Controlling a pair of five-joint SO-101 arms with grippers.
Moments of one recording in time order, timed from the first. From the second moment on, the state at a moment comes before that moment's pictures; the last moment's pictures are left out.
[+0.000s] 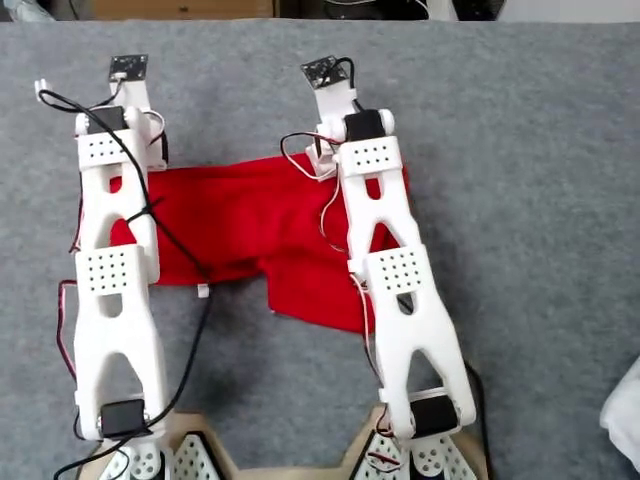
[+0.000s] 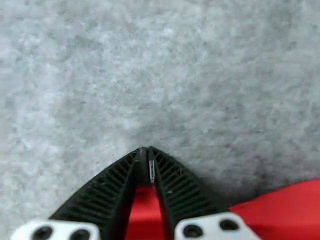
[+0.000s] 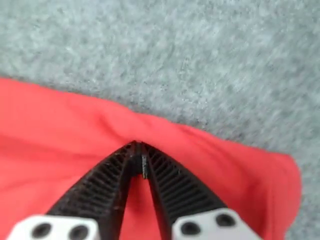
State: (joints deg) left arm -15.1 73.8 -79.8 84.1 -13.8; right arm -14.9 82.4 -93.0 89.5 0.7
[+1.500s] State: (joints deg) left arm -15.5 62.0 -64.3 99.9 -4.4; right arm -14.9 82.9 -93.0 88.9 0.7
